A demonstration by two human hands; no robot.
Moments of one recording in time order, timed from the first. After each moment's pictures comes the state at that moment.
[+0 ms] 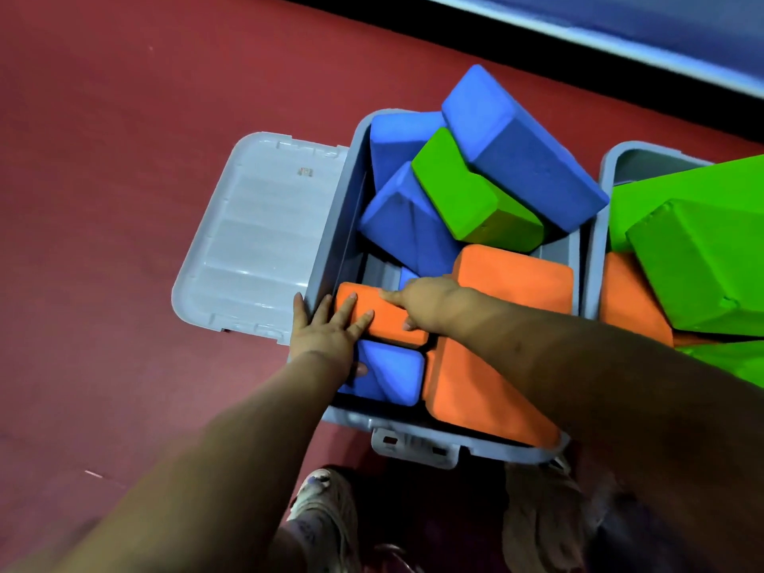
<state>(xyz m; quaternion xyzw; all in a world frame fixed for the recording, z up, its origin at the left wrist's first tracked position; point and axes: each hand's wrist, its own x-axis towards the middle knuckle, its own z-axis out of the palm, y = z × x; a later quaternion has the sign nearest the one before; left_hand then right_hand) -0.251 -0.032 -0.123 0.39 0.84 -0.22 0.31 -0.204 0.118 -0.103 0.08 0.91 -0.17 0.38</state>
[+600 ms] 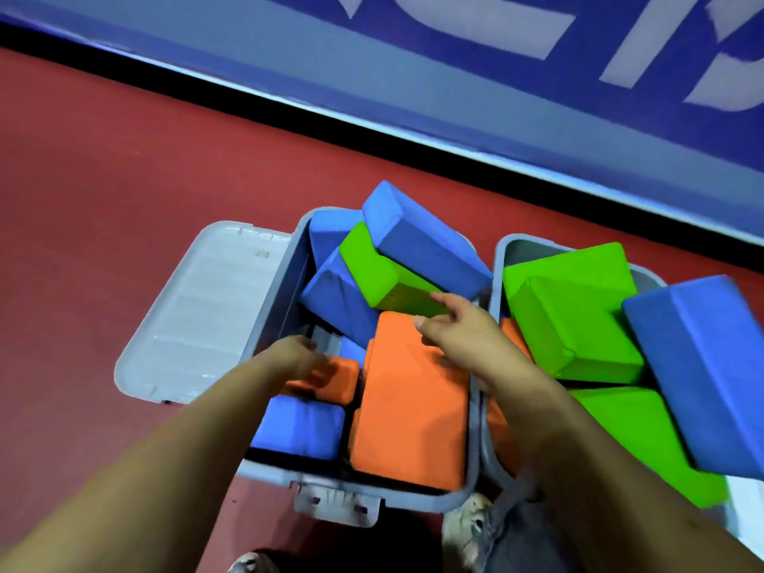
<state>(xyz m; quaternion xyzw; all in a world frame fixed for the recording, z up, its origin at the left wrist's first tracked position) -0.253 0.030 -0.073 0.07 0.84 0.30 0.45 -0.109 0.190 0.035 0.39 0.73 -0.55 0.00</state>
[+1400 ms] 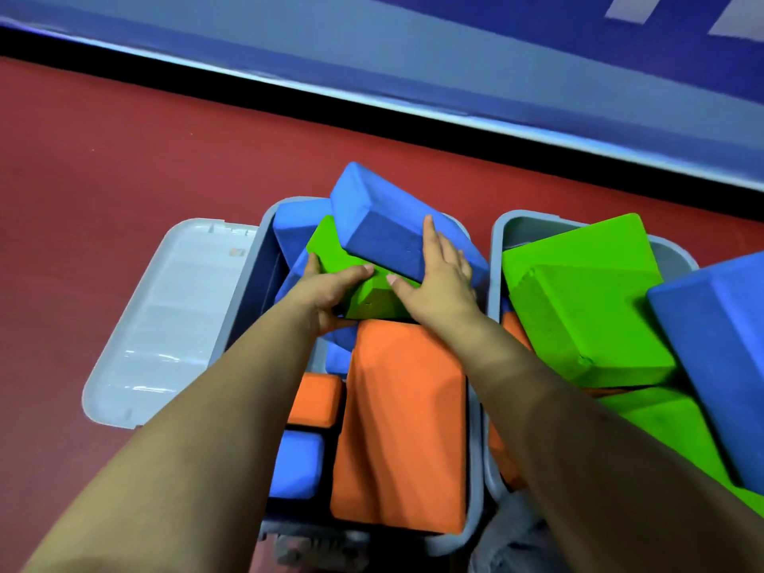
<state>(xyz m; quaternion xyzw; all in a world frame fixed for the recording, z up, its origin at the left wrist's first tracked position) -0.283 0.156 -0.055 -0.06 0.67 0.58 0.46 -0.174 0.262 -0.035 0.39 0.87 -0.30 -0.04</state>
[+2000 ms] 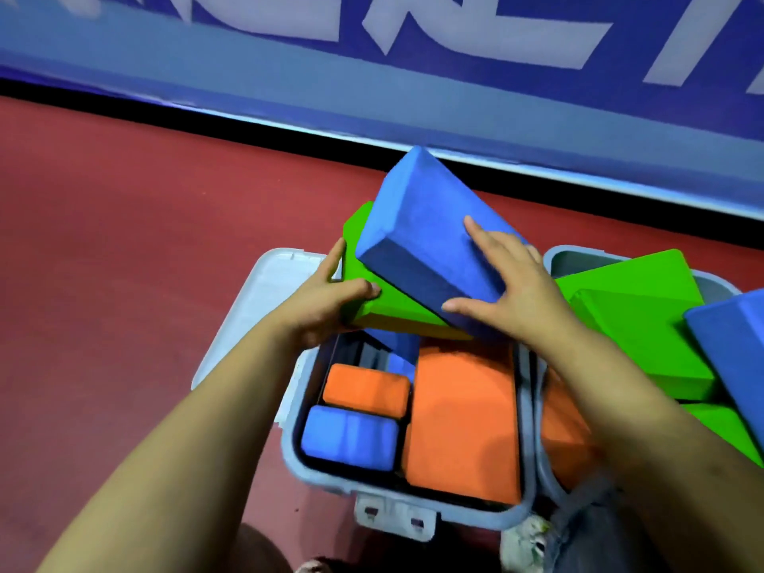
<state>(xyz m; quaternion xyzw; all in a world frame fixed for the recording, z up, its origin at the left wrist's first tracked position) -0.289 0.031 0.041 0.13 0.66 0.61 0.42 -0.135 0.231 0.051 0.13 0.94 -0.26 -0.19</state>
